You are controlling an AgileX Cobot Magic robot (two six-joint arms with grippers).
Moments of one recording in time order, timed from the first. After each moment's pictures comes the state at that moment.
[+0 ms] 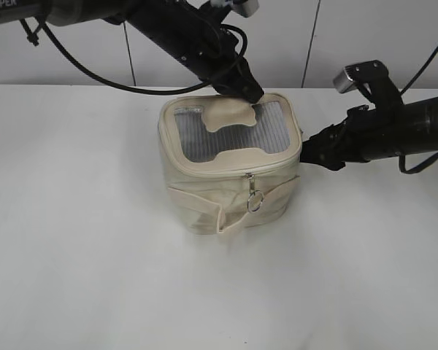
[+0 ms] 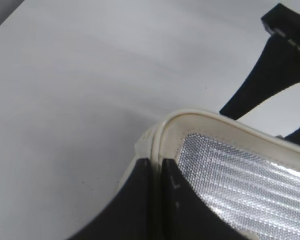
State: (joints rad) left arm -0.53 2.28 -2.01 -0.70 0.93 0.94; right arm 0.11 1.88 -0.92 1.58 0.52 -1.87
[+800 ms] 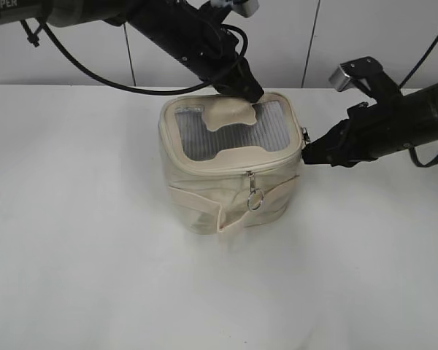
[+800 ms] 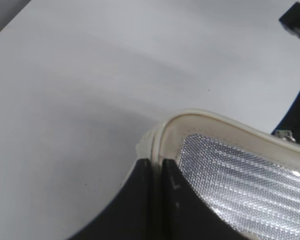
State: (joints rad) left arm -0.53 2.28 -2.01 -0.70 0.91 0.94; right arm 0.11 1.86 -0.98 1.26 0.57 -1.59
